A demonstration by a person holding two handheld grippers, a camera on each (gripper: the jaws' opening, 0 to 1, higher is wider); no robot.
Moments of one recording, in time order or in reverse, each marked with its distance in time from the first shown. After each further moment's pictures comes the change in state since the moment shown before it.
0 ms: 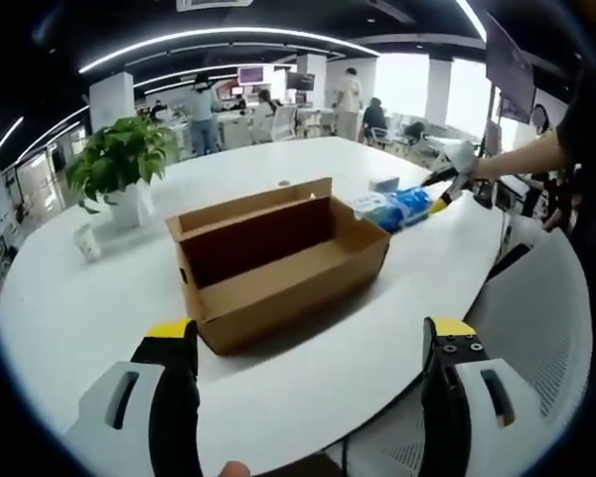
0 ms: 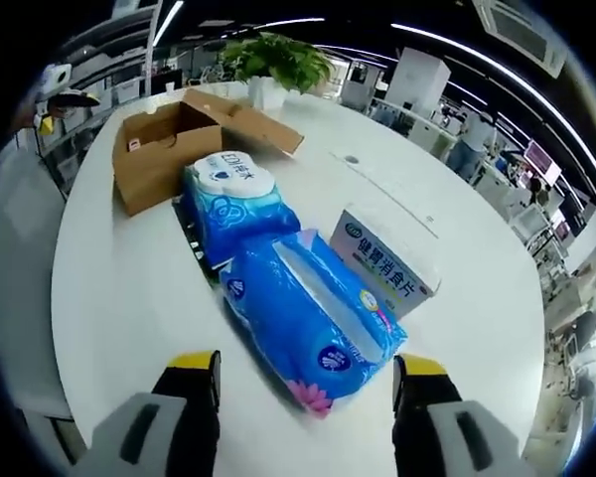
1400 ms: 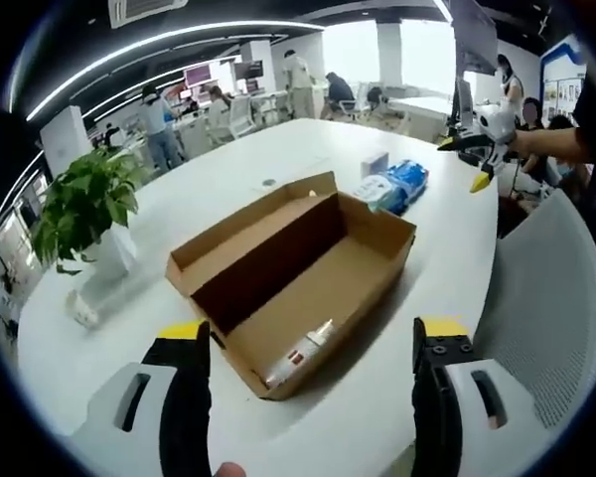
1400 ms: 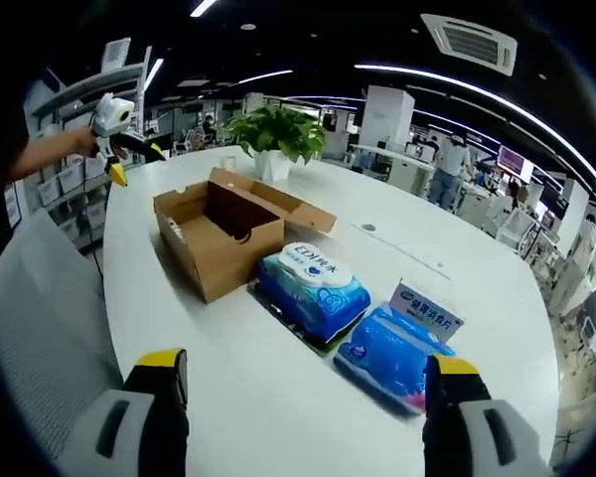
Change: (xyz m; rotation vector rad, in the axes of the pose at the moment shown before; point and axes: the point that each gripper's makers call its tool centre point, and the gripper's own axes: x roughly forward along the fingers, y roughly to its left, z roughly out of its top) left arm 0.050 0.054 0.041 0.235 0.105 -0.123; right arm -0.060 0.099 0.057 0.153 -0.249 -0.010
